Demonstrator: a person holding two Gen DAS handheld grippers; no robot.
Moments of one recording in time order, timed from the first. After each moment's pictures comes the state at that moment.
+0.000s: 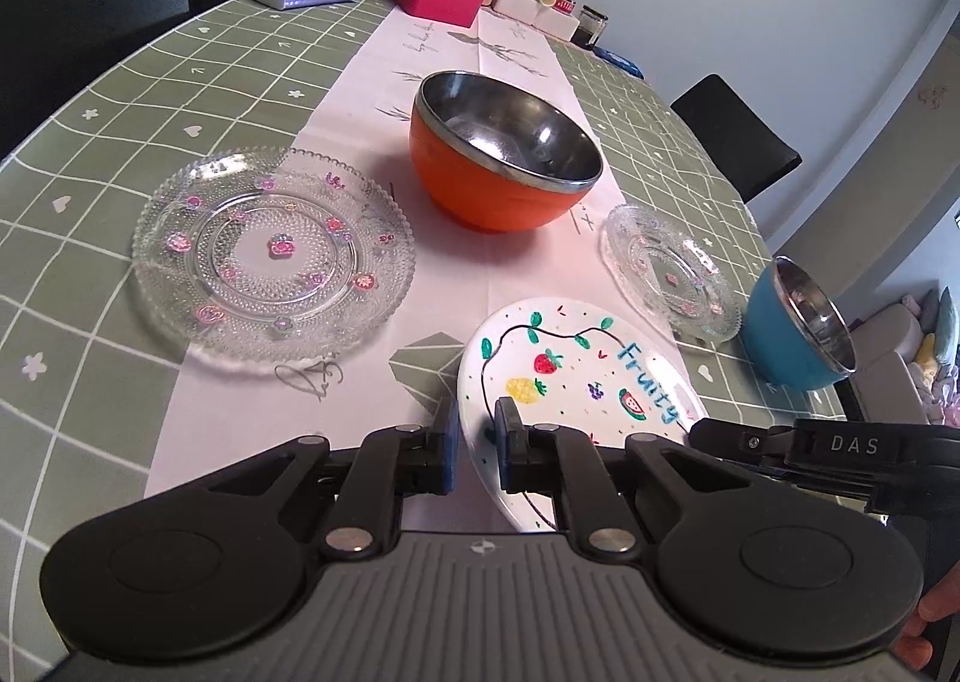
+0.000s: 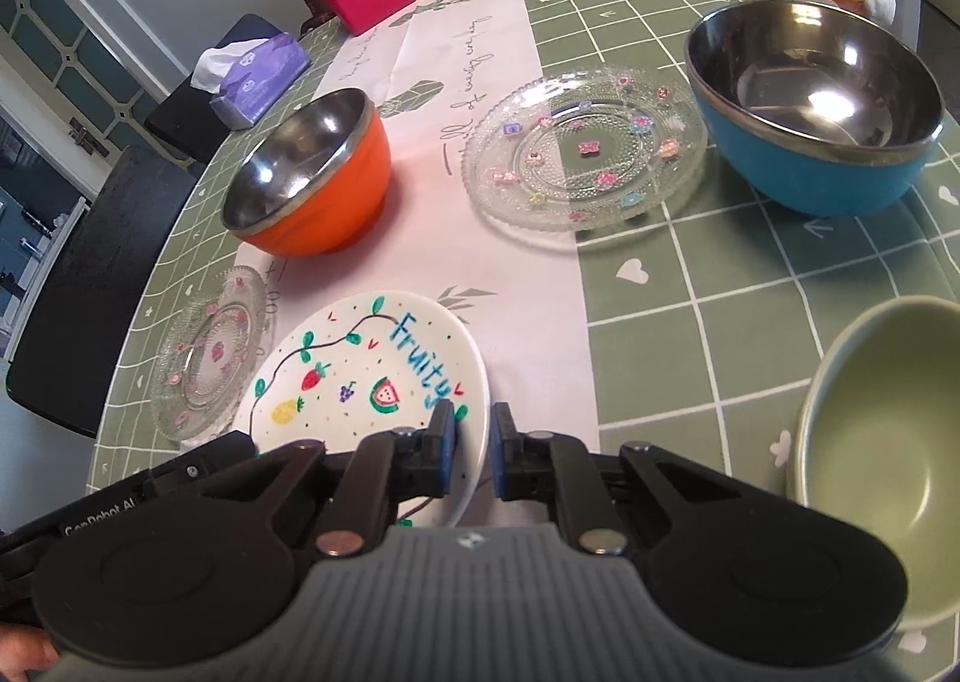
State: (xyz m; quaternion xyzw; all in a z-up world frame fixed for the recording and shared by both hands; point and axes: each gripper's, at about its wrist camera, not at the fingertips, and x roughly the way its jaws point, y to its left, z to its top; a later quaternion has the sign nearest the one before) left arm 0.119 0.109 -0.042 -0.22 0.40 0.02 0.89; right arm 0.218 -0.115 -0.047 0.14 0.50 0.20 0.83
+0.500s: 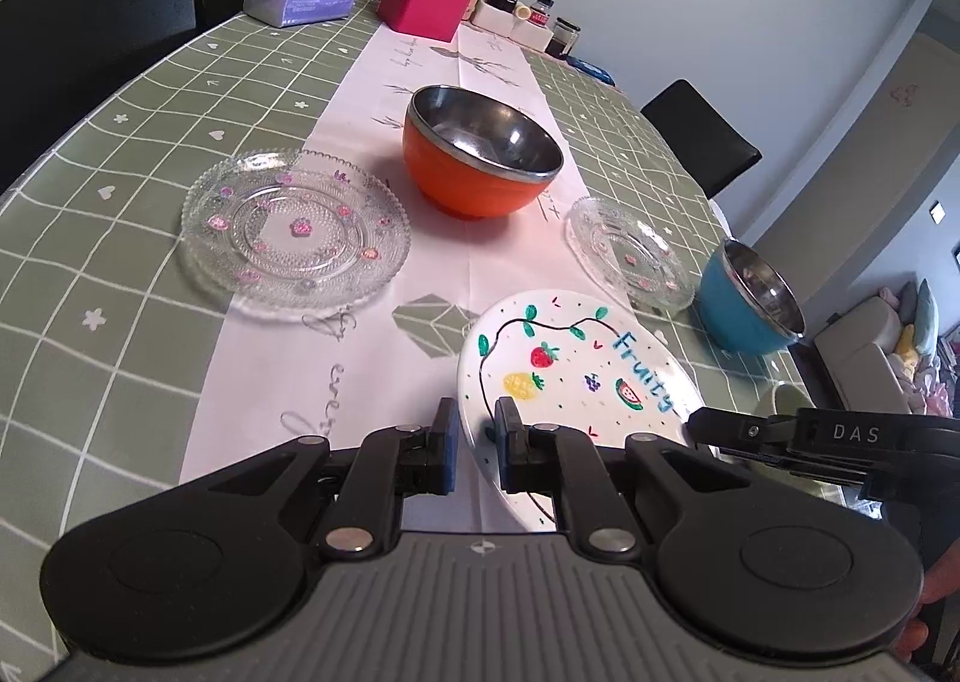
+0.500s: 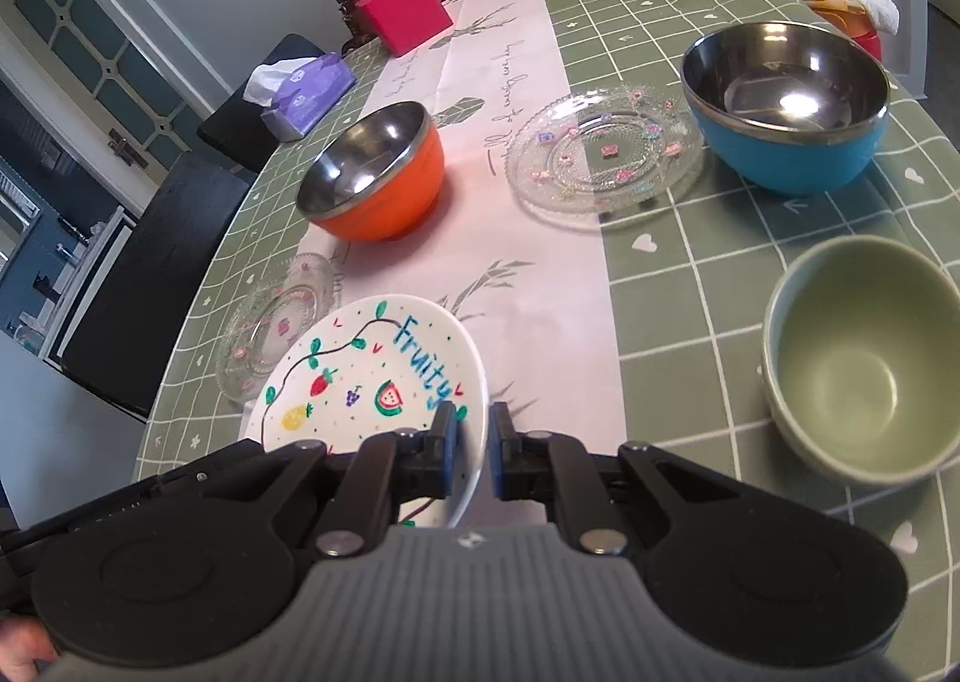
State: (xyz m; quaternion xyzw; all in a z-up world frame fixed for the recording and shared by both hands) left arm 0.064 0.107 -0.022 -0.21 0.39 0.00 0.90; right arm 0.165 -0.128 -0.025 0.15 0.48 0.22 0.84
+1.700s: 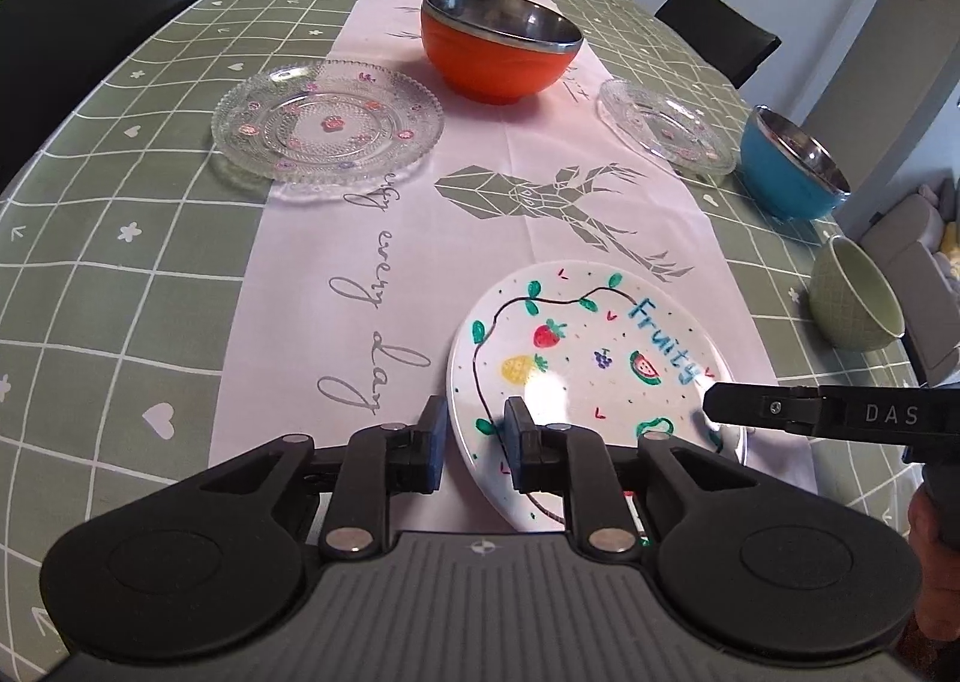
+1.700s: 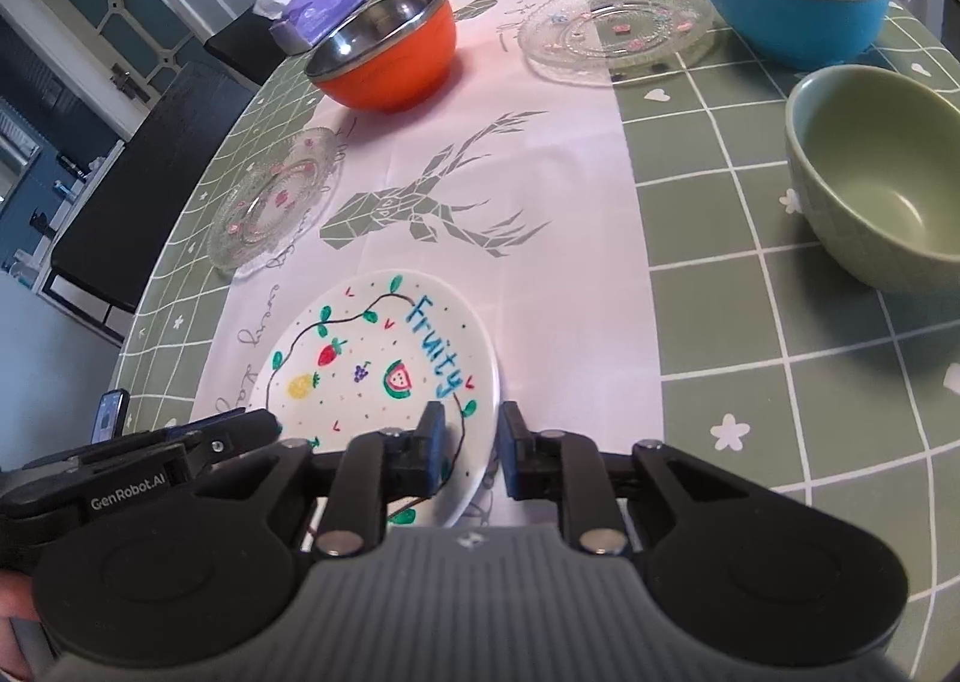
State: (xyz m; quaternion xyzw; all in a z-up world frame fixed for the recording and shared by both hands) left arm 0.038 0.096 -0.056 -0.14 0.45 0.00 0.88; right arm 0.122 -0.118 -0.062 0.11 0.51 0.25 0.81
